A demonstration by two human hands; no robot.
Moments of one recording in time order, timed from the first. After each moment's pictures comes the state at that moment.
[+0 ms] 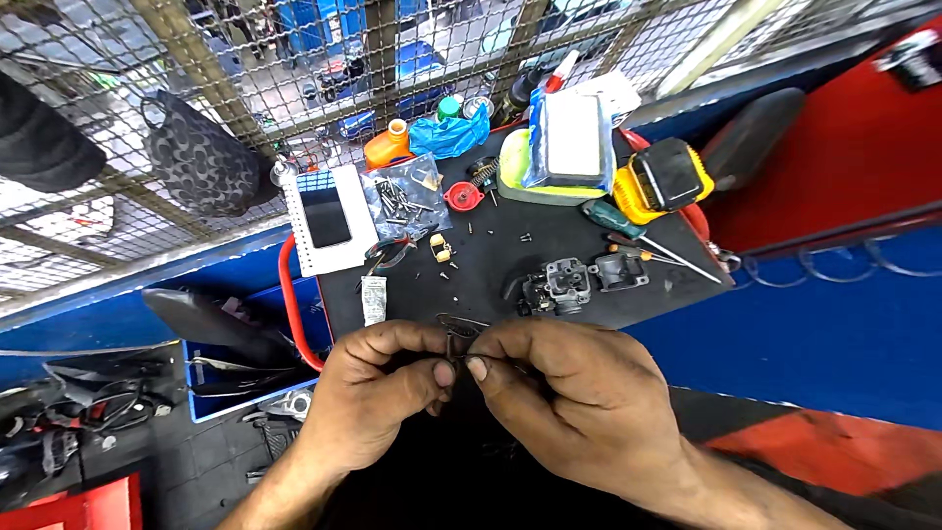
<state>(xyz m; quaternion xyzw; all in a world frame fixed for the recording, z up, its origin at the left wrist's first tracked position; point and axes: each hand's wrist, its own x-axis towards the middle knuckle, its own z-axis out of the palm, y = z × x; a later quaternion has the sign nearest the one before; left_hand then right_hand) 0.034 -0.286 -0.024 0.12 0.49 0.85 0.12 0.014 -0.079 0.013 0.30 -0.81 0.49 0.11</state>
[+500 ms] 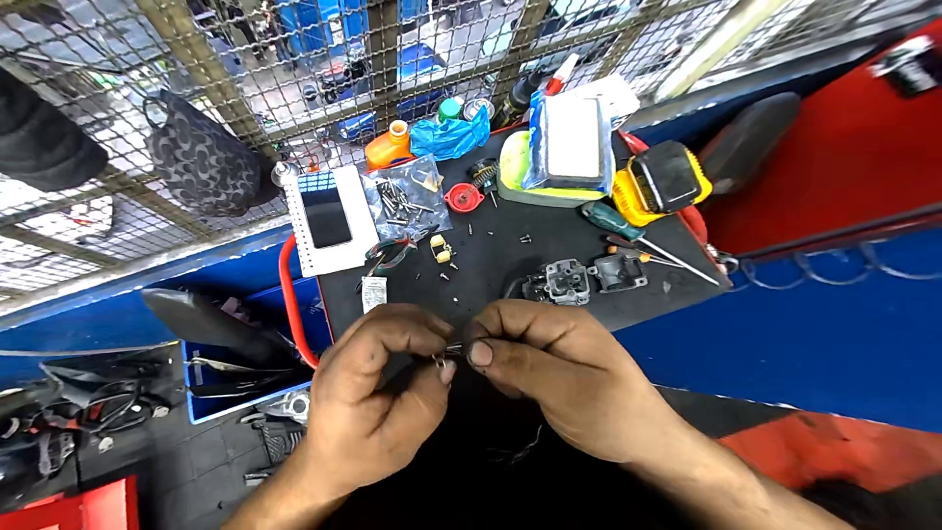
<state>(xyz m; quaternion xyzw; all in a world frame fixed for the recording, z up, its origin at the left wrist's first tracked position) 0.033 -0.284 -0.016 0.22 0.71 0.66 -0.12 0.007 -0.074 0.008 0.18 -0.70 0.67 -0.17</state>
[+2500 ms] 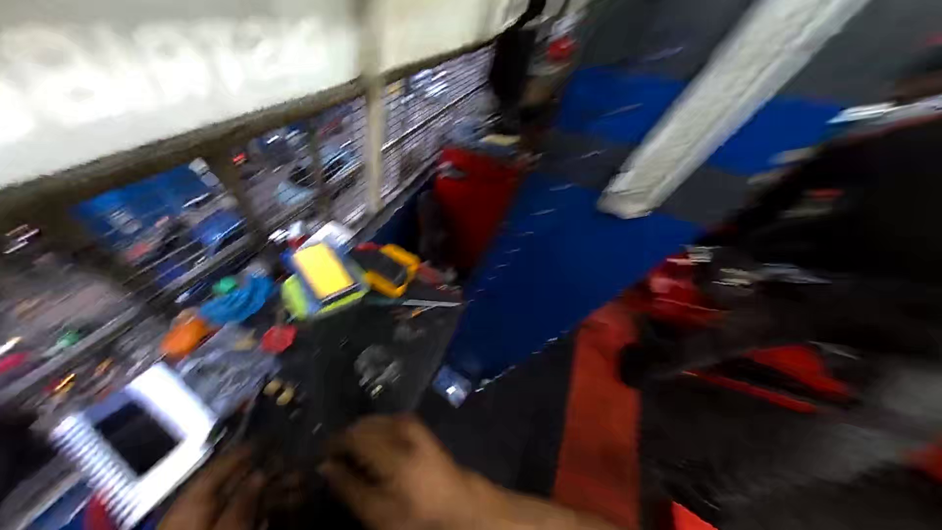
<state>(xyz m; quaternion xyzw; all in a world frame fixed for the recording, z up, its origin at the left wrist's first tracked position) -0.008 -0.260 -0.014 0.19 0.69 0.69 0.12 0.041 -0.039 -0.004 0.15 -0.85 0.43 0.27</state>
